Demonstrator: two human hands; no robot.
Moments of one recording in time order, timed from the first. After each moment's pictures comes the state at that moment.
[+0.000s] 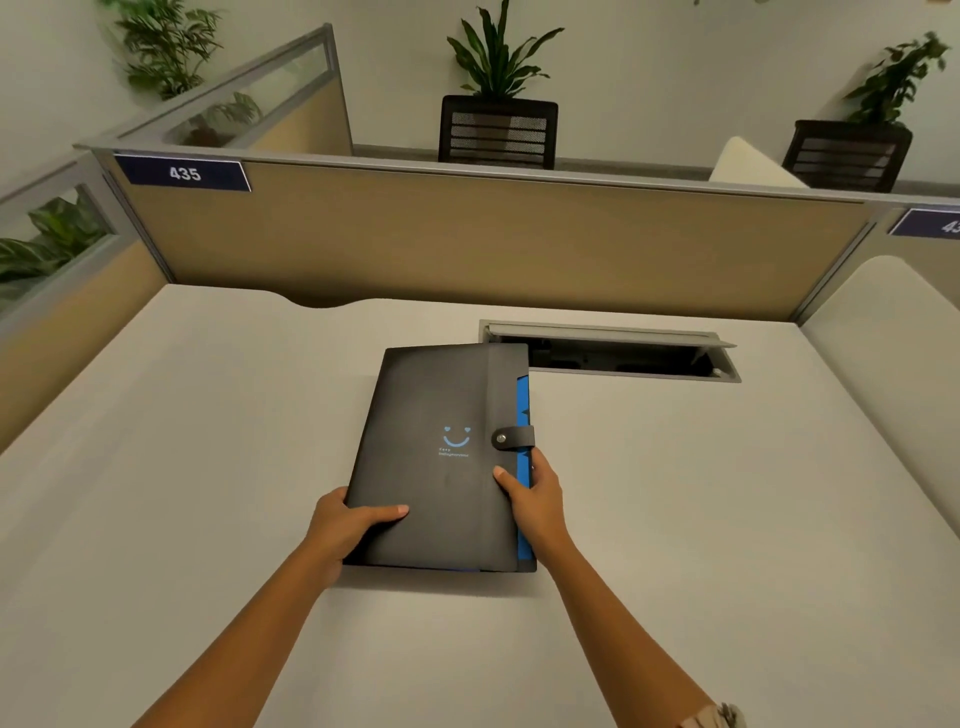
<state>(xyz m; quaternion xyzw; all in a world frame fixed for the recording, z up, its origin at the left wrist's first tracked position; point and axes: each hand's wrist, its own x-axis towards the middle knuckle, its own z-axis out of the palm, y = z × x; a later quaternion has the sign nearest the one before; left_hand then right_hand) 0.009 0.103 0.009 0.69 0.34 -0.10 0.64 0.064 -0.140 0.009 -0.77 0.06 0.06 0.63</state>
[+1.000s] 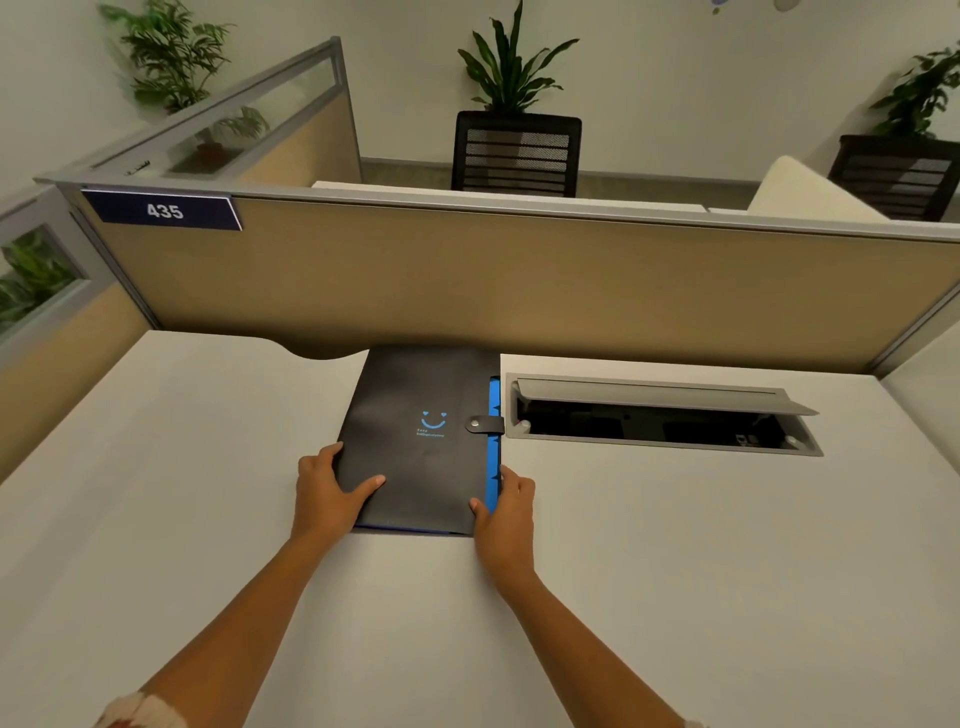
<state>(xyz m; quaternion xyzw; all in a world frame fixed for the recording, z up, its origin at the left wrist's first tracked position) 0.179 0.182 -0.010 0.88 0.25 0.07 0.41 0.186 -0.037 -0.020 -0.86 0.09 0.05 0.50</state>
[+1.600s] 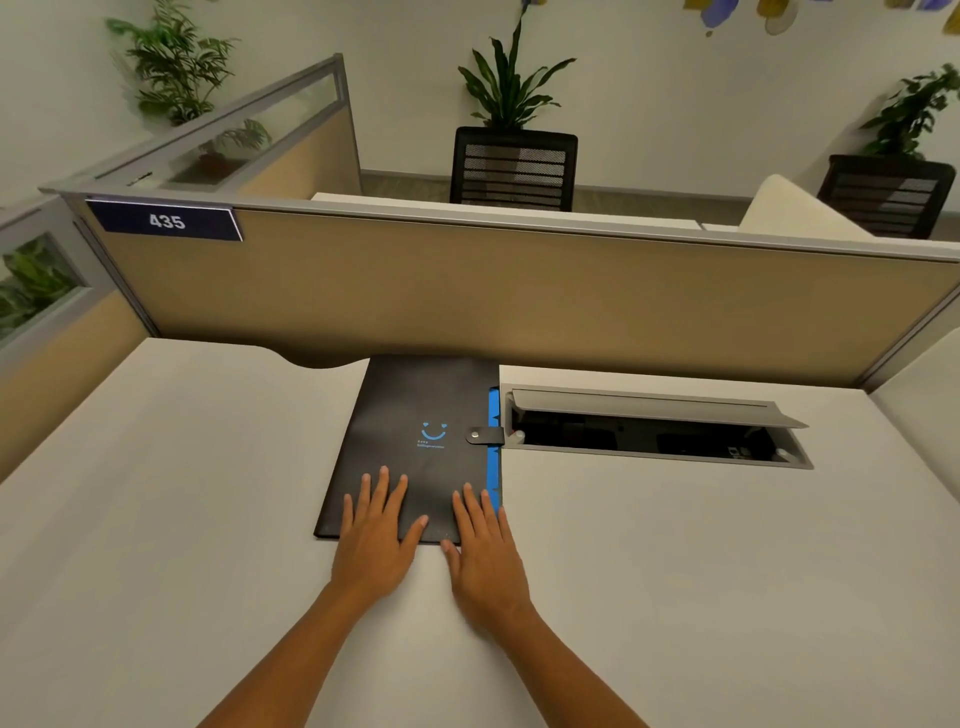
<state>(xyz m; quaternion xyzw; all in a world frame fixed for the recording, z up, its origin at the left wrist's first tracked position) 0.158 0.123 -0.035 0.98 0.08 -0.03 0.16 0.168 -0.048 -0.054 -0.96 -0.19 0.05 0.20</state>
